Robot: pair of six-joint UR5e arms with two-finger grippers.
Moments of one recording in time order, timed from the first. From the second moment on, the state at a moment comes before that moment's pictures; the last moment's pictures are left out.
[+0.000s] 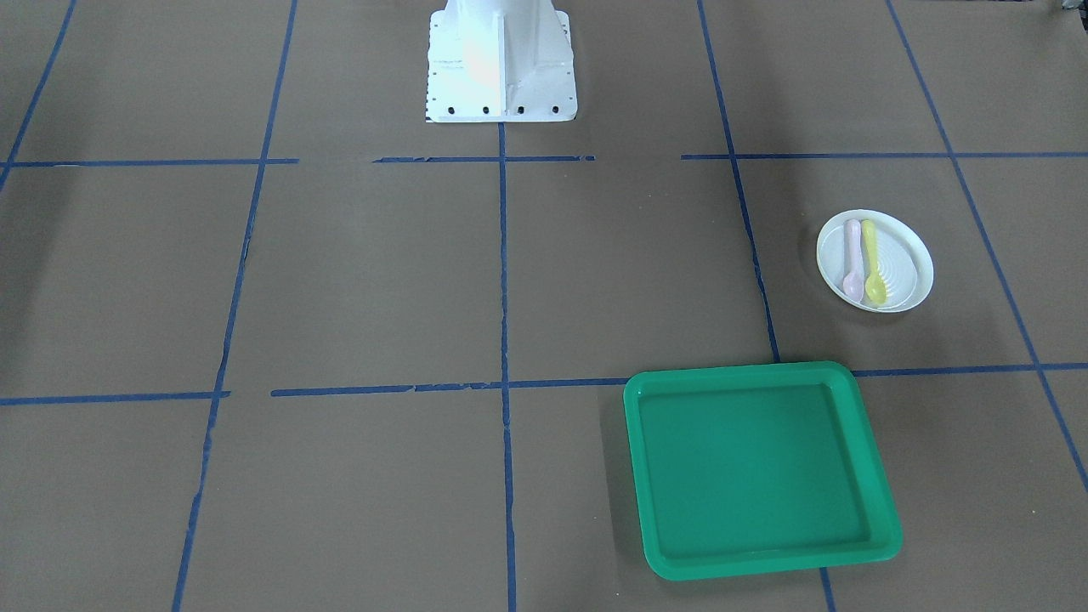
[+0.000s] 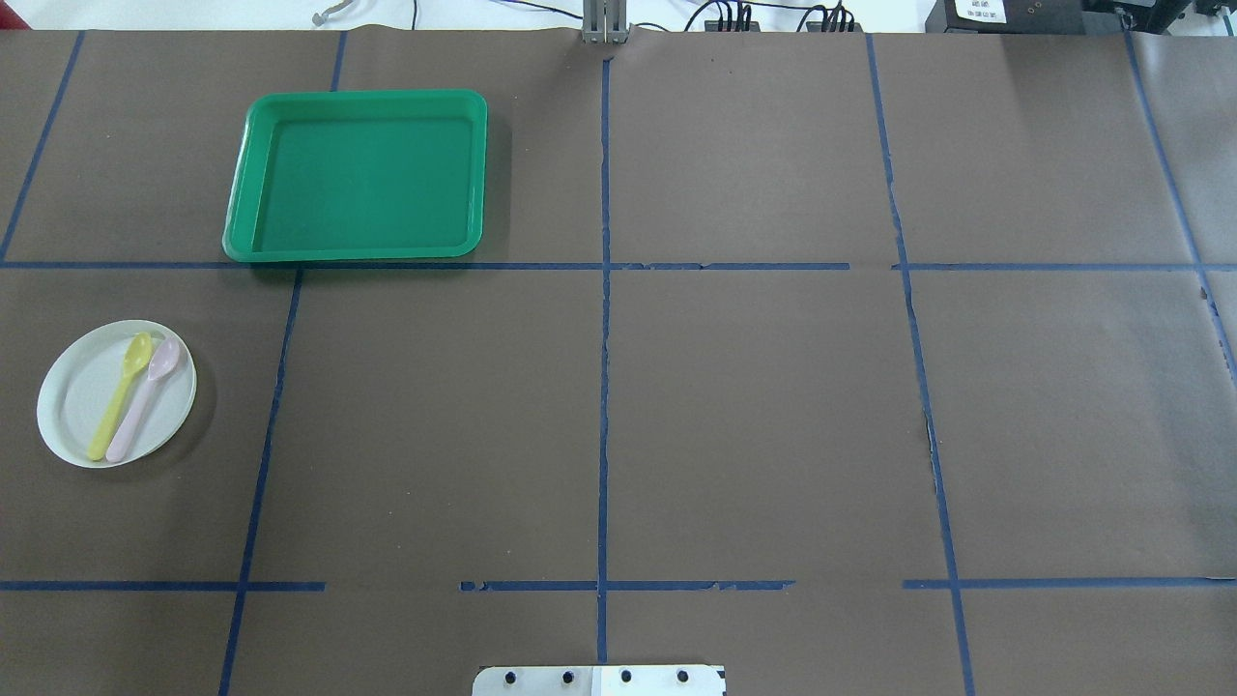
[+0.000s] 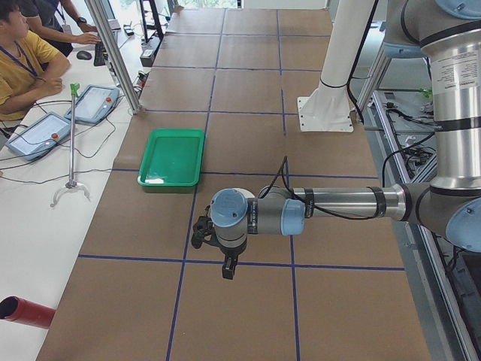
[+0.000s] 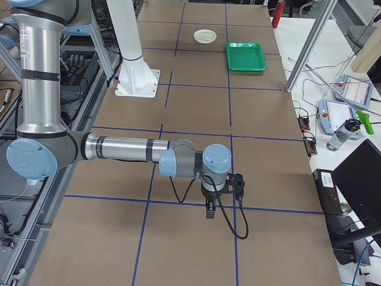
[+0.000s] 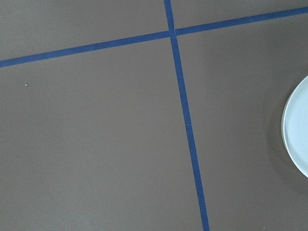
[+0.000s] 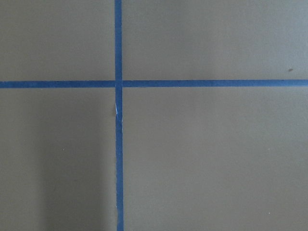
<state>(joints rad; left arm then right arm) -1.57 -1.39 -1.72 -1.60 -2.36 0.18 1.58 -1.63 1.62 -1.55 2.27 0.03</state>
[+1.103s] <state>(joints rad) -1.35 -1.42 -1.59 -2.12 -2.33 -0.27 1.58 -1.63 1.62 -1.55 2.28 0.03</state>
